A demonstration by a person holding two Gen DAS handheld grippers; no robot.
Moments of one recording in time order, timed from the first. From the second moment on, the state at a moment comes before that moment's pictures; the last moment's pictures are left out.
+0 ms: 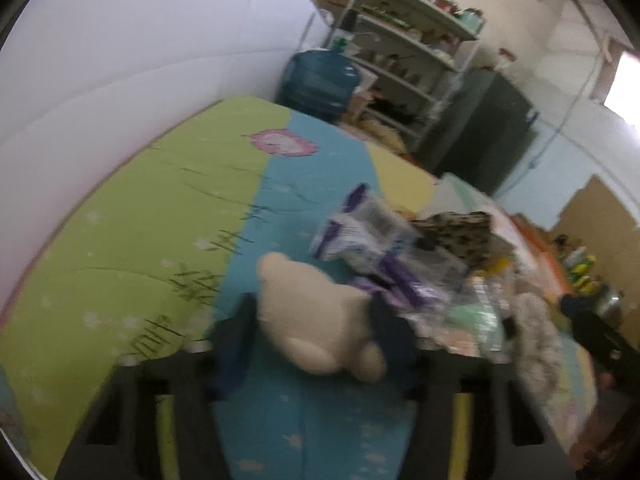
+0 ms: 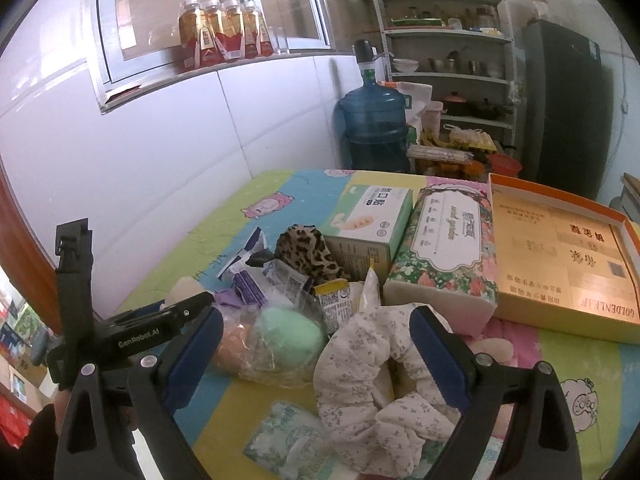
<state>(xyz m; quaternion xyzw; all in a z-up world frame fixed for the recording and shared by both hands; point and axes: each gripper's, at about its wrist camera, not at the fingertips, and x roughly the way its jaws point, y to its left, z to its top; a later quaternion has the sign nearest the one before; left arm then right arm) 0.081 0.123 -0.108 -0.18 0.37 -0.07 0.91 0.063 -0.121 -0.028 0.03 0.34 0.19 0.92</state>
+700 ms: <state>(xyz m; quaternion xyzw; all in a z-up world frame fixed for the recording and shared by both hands) 0.049 0.125 -0.071 -0.13 0.29 -0.05 0.95 0.146 -0.078 -0.044 -0.02 0.40 0.24 0.88</state>
